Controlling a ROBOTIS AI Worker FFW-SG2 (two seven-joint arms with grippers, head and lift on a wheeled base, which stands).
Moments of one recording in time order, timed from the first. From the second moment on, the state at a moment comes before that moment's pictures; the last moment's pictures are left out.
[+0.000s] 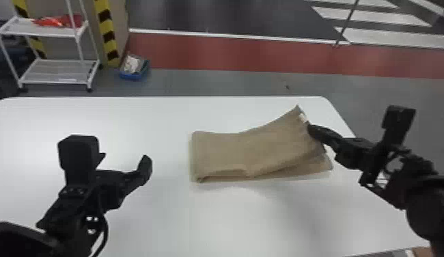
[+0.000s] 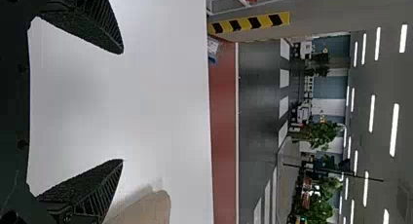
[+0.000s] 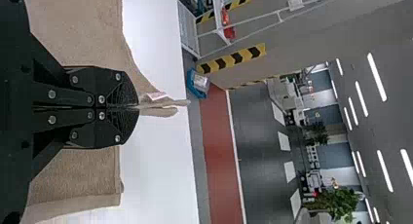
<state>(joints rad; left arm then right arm) 0.22 0.24 -0.21 -2.10 0.30 0.62 0.26 0.04 -0.33 -0.28 -1.83 -0.43 0.69 0.41</state>
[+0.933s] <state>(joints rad) 0.21 0.23 -0.22 -2.07 0.30 0.62 0.26 0.03 -0.35 -0.40 -1.78 -0.44 0.66 0.46</state>
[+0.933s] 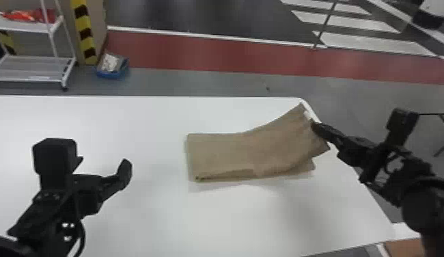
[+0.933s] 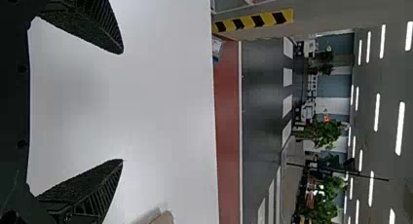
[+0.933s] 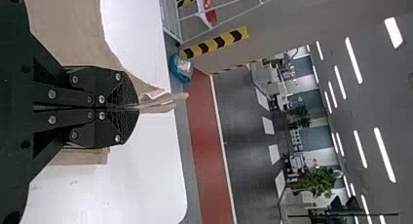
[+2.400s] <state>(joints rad) 0.18 0.23 -0.28 -2.05 0.28 0.61 0.27 0.19 -0.27 -0.48 -1.78 -0.40 0.43 0.58</state>
